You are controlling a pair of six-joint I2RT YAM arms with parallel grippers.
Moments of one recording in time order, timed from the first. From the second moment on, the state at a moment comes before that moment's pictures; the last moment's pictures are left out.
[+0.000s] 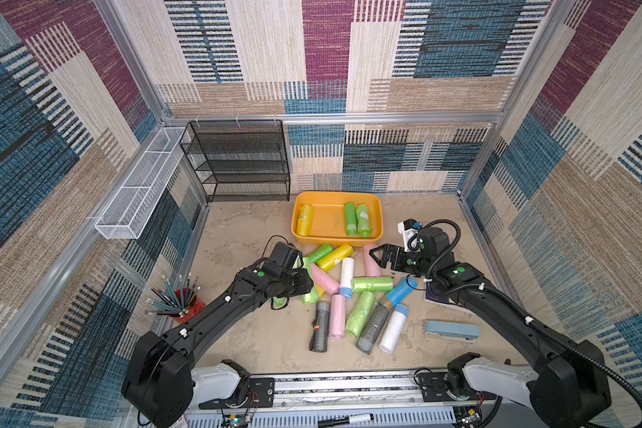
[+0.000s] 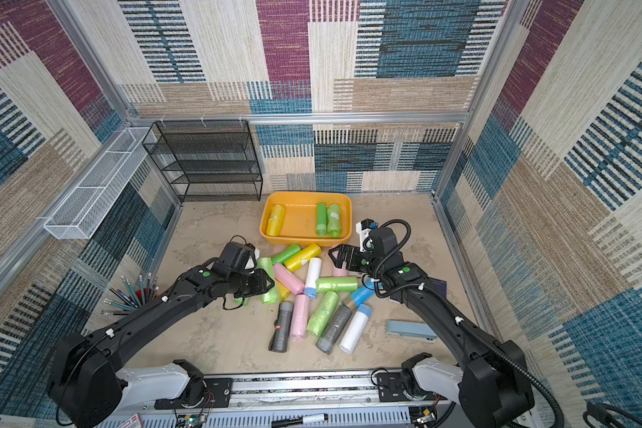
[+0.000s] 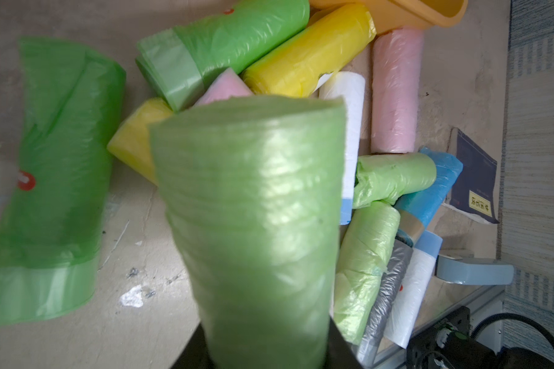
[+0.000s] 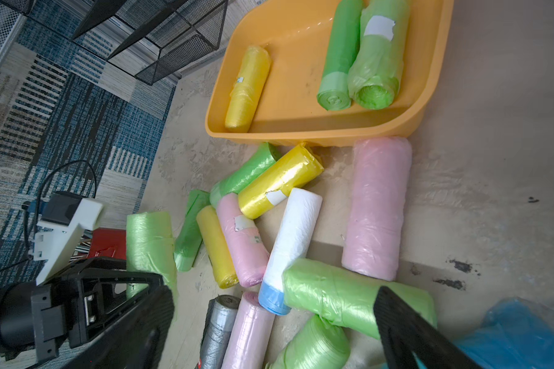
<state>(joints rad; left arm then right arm) -0.55 1.29 0.92 -0.60 0.16 -0.65 0.38 1.19 0.85 -0.28 -0.33 0.56</state>
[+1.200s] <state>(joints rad) -0.52 1.83 1.64 -0.65 0.03 -0.43 0.29 1.29 0.89 -0.22 -0.46 0.54</state>
